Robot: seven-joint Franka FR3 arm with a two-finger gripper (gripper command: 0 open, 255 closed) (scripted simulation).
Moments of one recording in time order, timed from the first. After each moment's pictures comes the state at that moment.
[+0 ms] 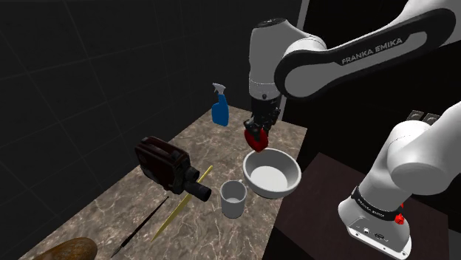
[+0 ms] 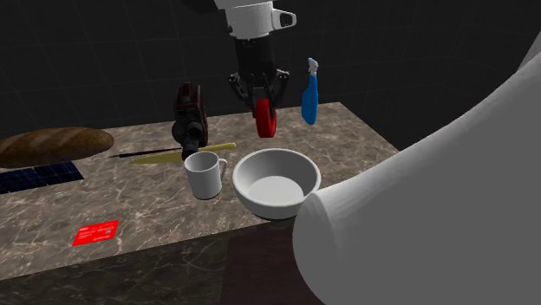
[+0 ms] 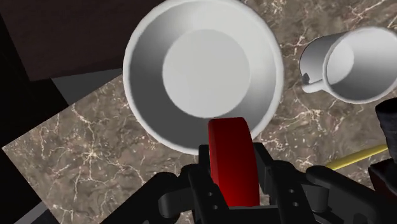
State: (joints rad) arm 0.12 -0.40 0.31 -2.45 0.03 2.02 0.60
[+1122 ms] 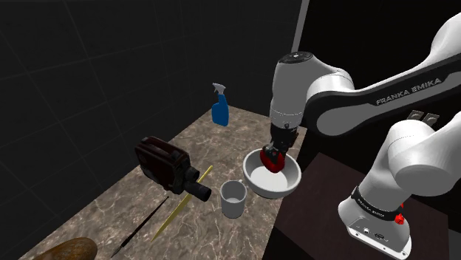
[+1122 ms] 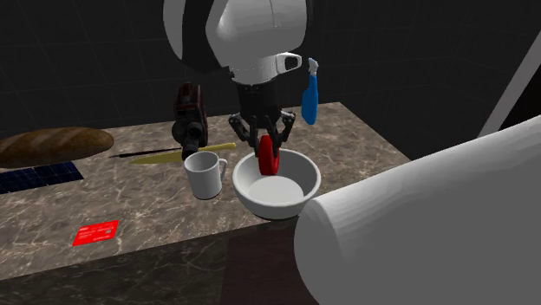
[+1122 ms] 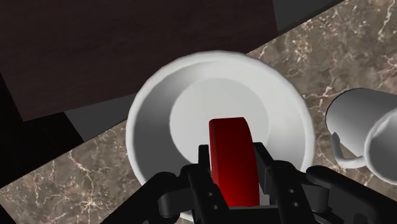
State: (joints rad) arm 0.19 -0.57 0.34 -2.74 0.11 2.13 0.62
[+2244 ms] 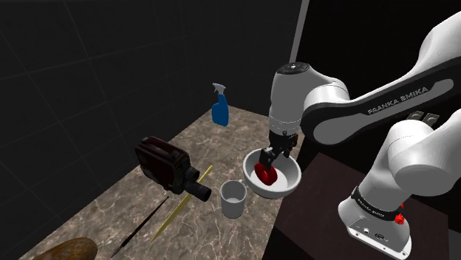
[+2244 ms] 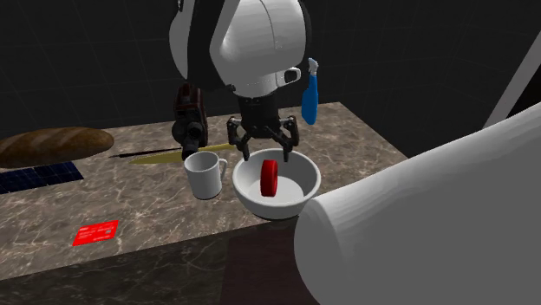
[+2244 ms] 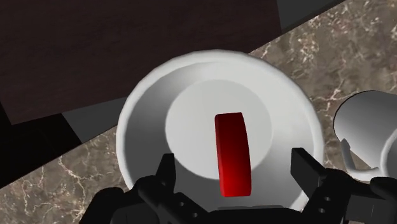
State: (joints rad) arm 0.19 -0.53 0.36 -2.78 0.11 2.21 0.63
